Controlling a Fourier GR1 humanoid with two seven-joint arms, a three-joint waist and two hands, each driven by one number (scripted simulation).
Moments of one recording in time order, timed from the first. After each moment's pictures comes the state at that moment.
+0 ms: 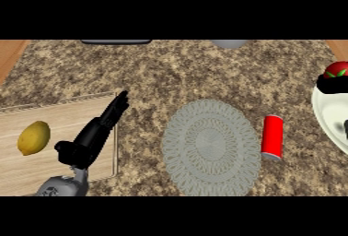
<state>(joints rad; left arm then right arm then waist) -0.10 0.16 -0.18 -1.58 0.04 -0.12 0.04 -0.49 -0.50 -0.07 -1.54 1.08 0.00 0.88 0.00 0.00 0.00</state>
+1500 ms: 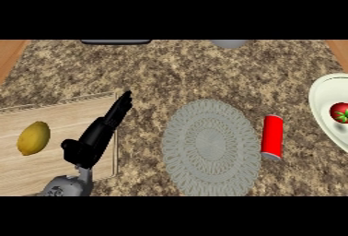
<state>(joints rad) -0.11 0.12 -0.17 -1.58 0.01 -0.14 0.06 -0.49 -0.64 -0.56 -1.01 0.65 -0.25 0.32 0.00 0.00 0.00</state>
